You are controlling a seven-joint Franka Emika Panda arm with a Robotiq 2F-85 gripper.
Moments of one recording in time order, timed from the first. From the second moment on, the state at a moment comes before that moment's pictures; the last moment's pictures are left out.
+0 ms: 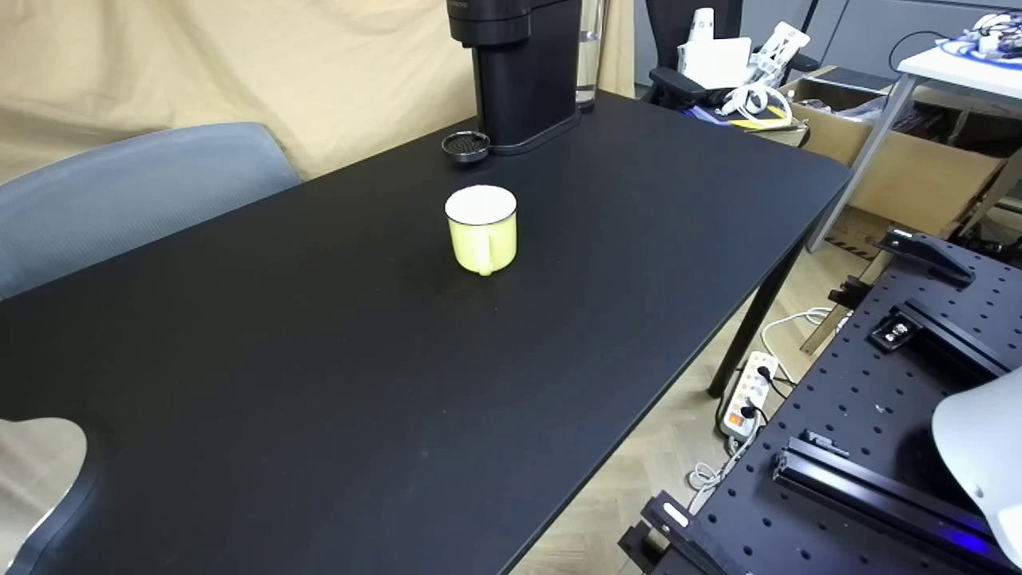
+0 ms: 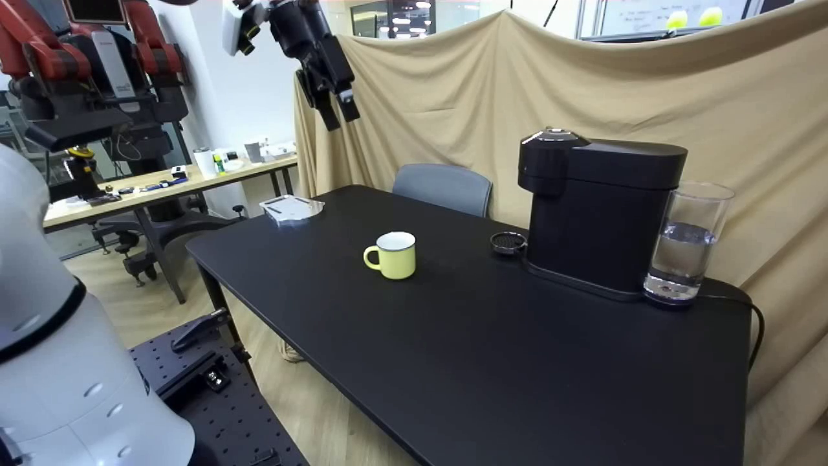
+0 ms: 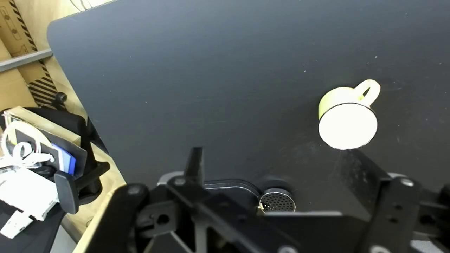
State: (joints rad) arm -0.08 -0.59 0.31 -2.49 -0.16 2.03 0.45
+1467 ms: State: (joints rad) arm 0.00 0.04 0.17 -2.32 -0.16 2.39 0.35
